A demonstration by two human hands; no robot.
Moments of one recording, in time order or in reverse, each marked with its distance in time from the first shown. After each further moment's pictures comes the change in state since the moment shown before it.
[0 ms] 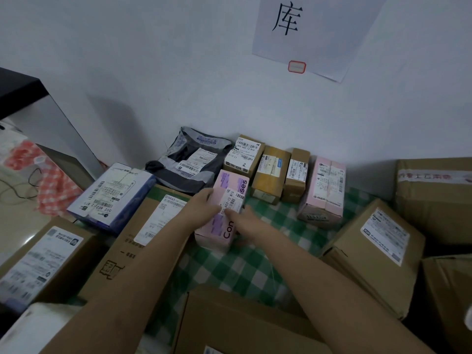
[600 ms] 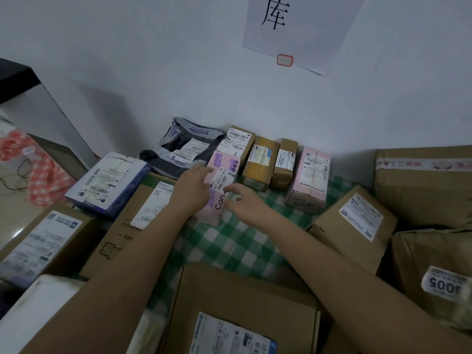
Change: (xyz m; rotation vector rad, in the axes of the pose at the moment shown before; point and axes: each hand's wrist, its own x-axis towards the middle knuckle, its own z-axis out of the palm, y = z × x) left_hand -0.011 0.005 -0.002 0.401 0.265 0.339; right_hand -0.076 -0.017 -0.027 -0.406 -0.017 -0.409
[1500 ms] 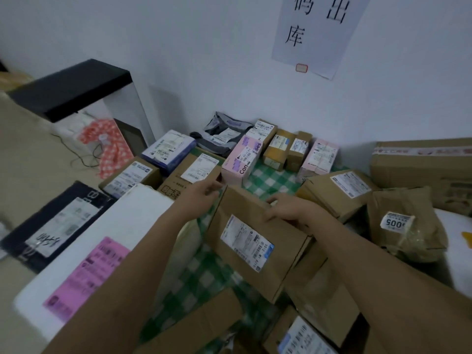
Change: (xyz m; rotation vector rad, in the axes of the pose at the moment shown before) left_hand -0.213 0.048 -0.062 -0.267 -0.095 -0.252; right_hand -0.145 0.027 -0.019 -0.330 -0.287 0.131
